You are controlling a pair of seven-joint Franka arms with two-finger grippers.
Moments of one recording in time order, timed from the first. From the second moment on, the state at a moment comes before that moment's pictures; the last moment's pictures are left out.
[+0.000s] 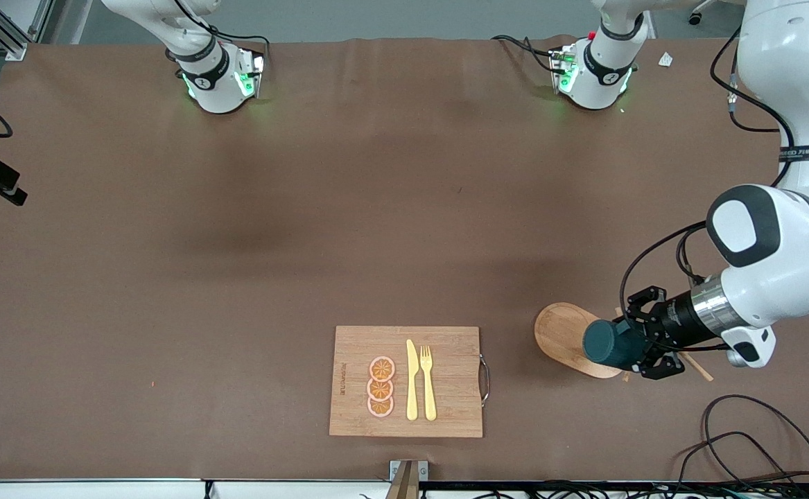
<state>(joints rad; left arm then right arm) 0.07 0.54 -0.24 -1.42 -0.33 2.16 -1.39 -0.01 -0.04 -0.11 -1.61 -0.01 1.68 -0.05</state>
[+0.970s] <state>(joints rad) -0.43 0.54 -0.26 -1.44 0.41 2.11 -1.70 -0.01 -0.04 -0.11 -1.61 -0.01 1.68 -0.05</state>
